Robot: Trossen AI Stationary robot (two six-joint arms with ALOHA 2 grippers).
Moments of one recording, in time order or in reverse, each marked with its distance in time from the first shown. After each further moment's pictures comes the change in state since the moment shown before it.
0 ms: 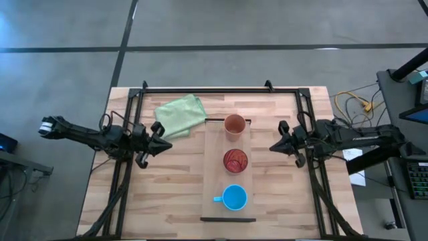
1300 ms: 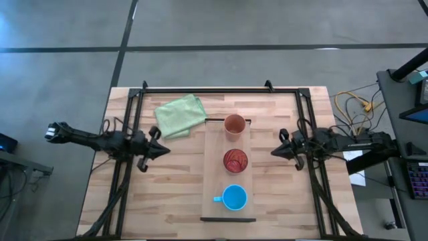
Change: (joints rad) left arm 0.000 -0.203 -0.223 -0.161 0.004 0.106; right arm 0.000 -0.308 -0.295 -0.001 0.032 0.160
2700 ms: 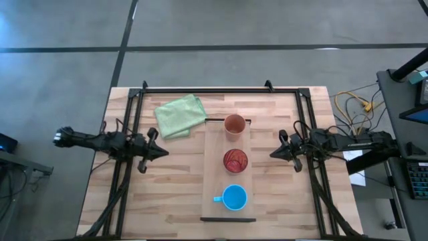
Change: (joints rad) left arm 0.000 -0.229 0.001 -0.381 0.002 0.079; right arm 0.000 0.026 0.003 -0.087 -0.016 -0.076
